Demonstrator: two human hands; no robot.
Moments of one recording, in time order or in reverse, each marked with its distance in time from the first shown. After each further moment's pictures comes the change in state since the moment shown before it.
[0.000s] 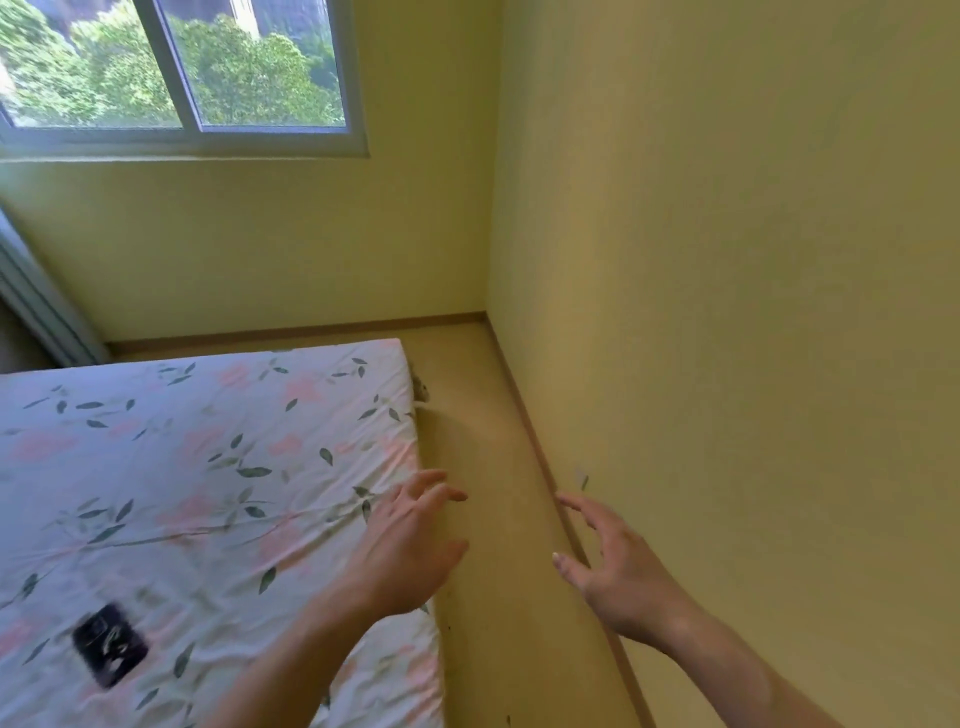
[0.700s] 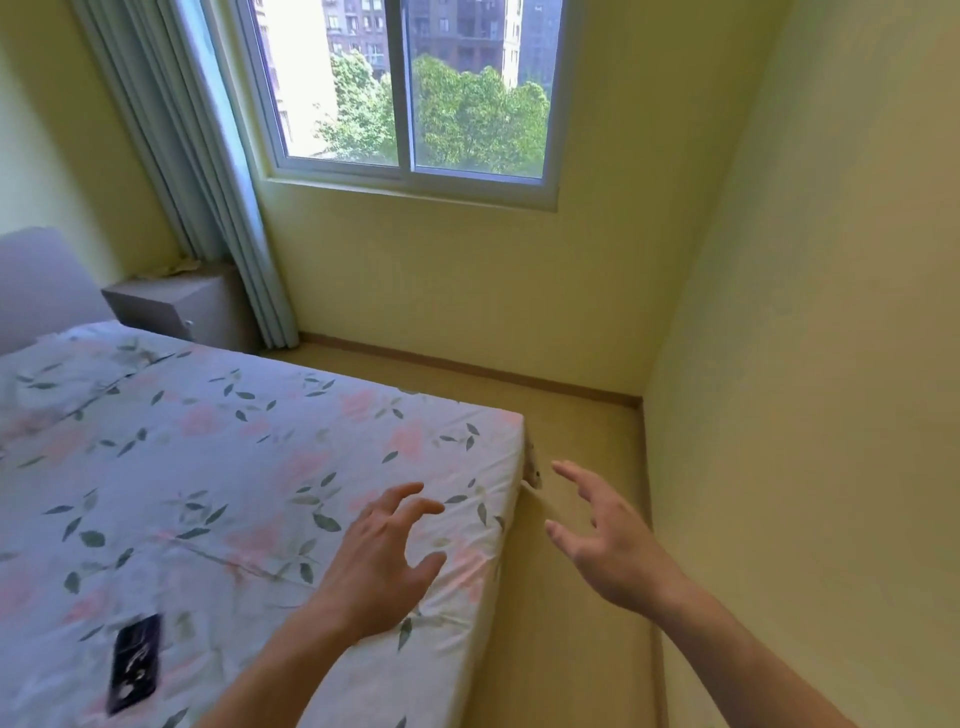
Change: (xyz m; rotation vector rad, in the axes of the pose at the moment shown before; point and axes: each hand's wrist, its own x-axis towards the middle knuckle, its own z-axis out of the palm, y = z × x) left_hand 0.246 -0.082 -0.085 -0.046 0.306 -0.463; right_hand 0.415 -0.099 -0.070 0.006 -0.259 -0.442
